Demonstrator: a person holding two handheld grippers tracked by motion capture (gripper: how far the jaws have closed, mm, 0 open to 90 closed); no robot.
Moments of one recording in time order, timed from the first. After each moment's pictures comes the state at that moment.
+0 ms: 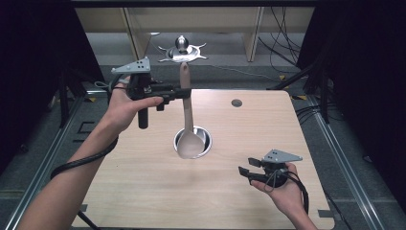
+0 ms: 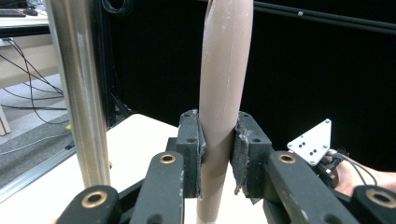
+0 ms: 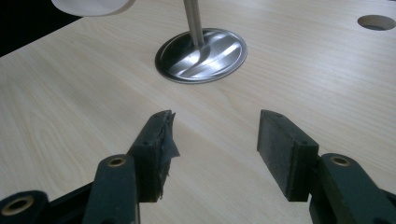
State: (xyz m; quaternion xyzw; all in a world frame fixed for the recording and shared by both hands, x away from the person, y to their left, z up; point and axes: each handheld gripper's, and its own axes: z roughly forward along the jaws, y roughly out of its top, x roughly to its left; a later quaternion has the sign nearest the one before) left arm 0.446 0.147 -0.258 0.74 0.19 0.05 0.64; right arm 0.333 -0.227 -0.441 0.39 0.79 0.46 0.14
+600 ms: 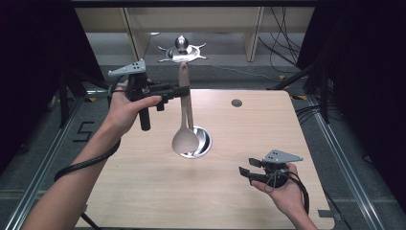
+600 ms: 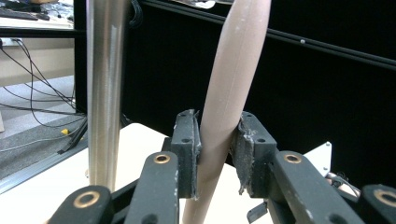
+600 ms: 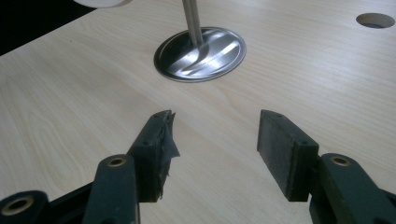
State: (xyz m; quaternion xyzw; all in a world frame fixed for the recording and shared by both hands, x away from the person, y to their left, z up) left arm 0.451 0.152 -0.269 0.71 0.23 0.04 0.67; right arm 0.332 -0.226 -0.442 0.40 0.78 0.46 0.12
